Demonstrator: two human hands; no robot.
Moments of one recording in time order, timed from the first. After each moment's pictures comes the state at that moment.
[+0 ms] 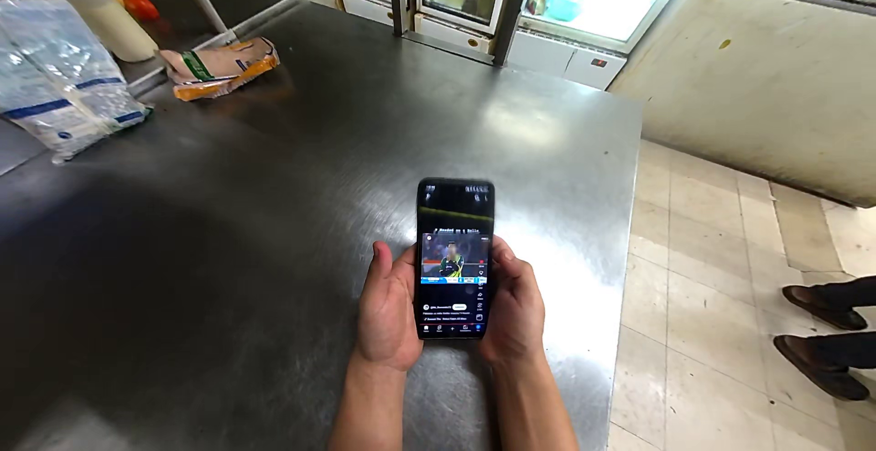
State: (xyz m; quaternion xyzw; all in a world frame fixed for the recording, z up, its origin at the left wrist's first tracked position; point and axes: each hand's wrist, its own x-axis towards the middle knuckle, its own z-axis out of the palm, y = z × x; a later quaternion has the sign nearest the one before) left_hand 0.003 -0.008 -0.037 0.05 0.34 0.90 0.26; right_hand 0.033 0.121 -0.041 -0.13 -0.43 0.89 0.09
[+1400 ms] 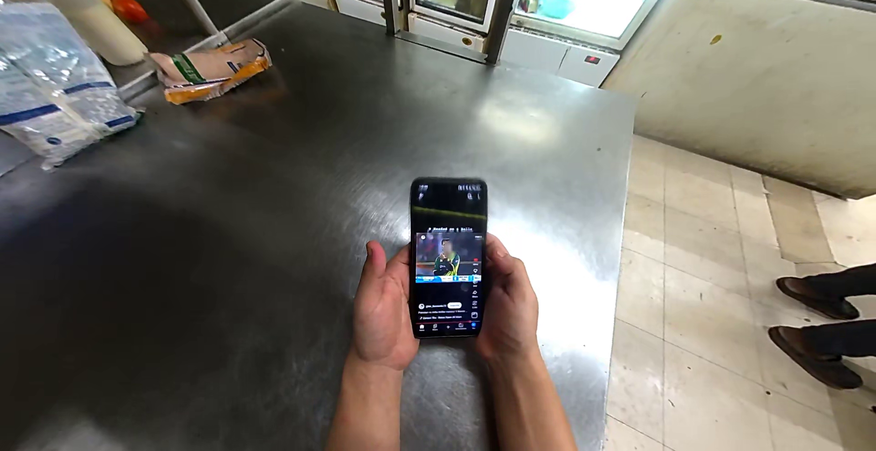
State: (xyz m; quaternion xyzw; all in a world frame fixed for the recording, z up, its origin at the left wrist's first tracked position) left_hand 0.003 -0.007 -0.037 0.05 0.34 0.90 0.26; right_hand 0.033 0.121 -0.039 -0.14 -0.43 0.89 0.09
